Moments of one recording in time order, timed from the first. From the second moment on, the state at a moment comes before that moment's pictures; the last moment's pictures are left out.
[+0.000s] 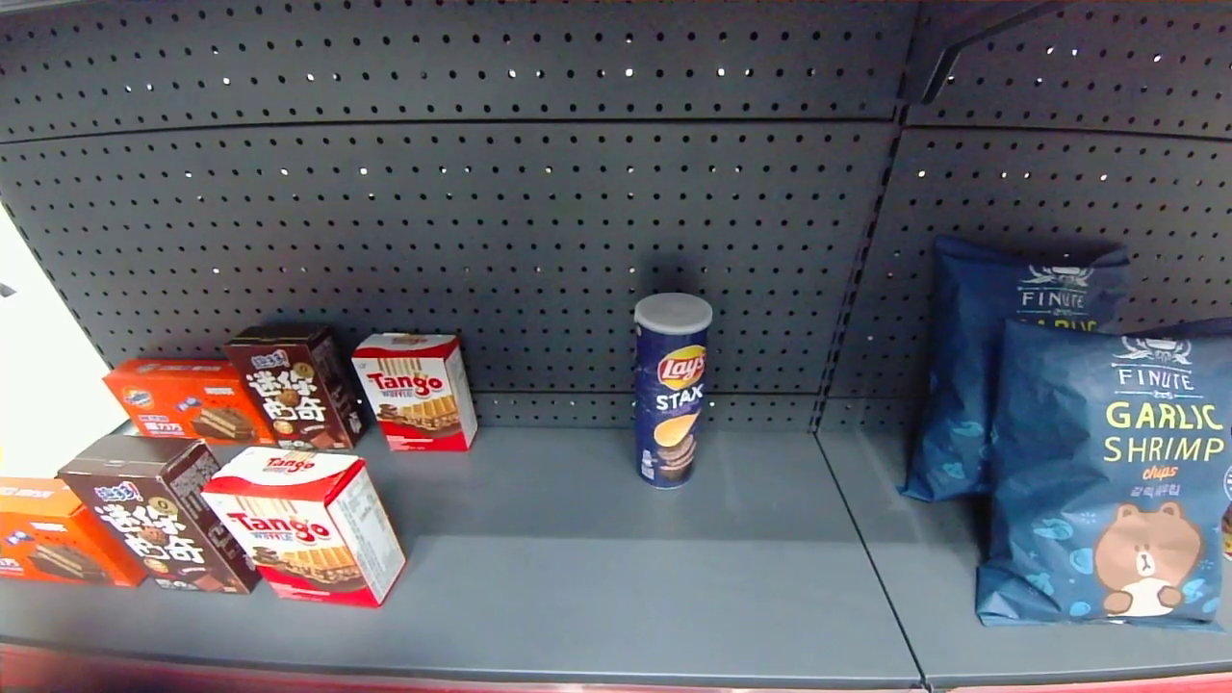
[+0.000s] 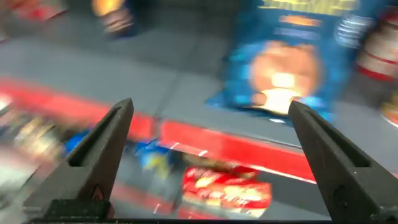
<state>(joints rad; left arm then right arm) -0.01 0.26 -0.26 0.05 -0.22 0.02 0.13 0.21 -0.36 0.25 0.23 -0.05</state>
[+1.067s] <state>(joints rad) -0.02 0.38 -0.43 0.29 -0.21 0.00 0.45 1.15 -0.62 -0.30 0.38 -0.10</state>
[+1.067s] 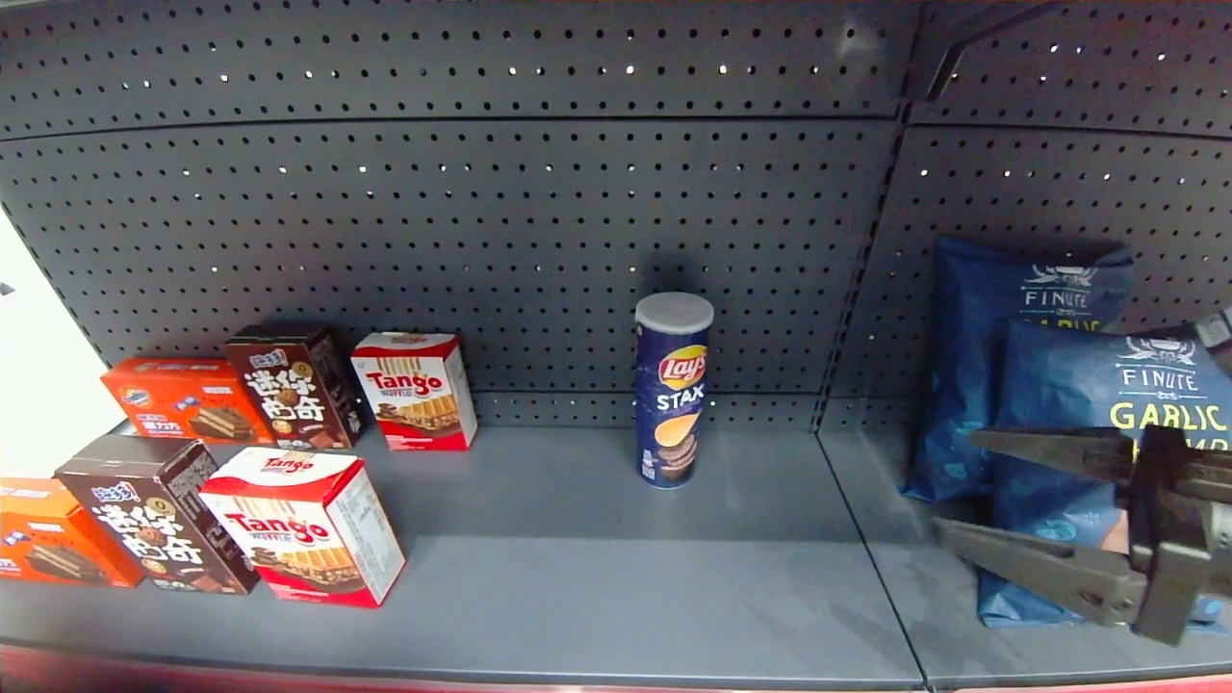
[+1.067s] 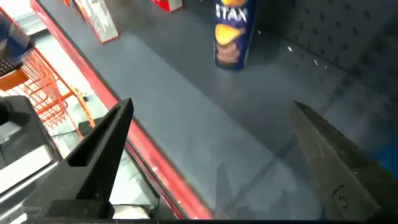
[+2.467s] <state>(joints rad) -0.02 0.19 -0.41 0.44 -0.18 0.00 0.44 1.78 -0.95 -0.60 0.59 -0.12</state>
